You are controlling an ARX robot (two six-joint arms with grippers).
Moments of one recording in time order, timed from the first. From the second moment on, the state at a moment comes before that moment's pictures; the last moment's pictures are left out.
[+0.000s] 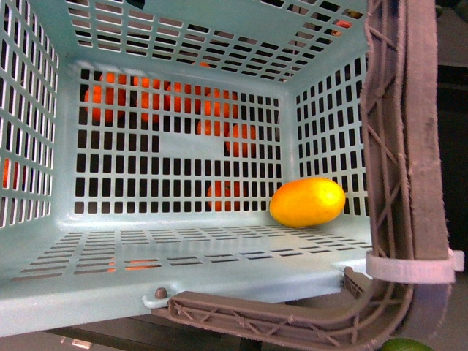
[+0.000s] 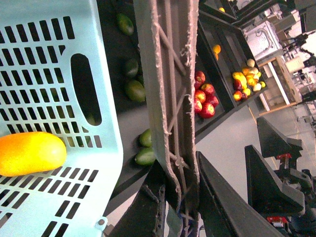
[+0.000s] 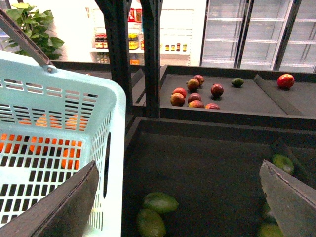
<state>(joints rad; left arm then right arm) -0.51 1.46 0.96 0.10 0.58 -0.50 0.00 0.00 0.01 0.00 -0.02 -0.02</state>
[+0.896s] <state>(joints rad) -0.51 1.46 0.96 0.10 0.57 -0.51 -0.31 1.53 0.48 0.56 -0.02 -0.07</state>
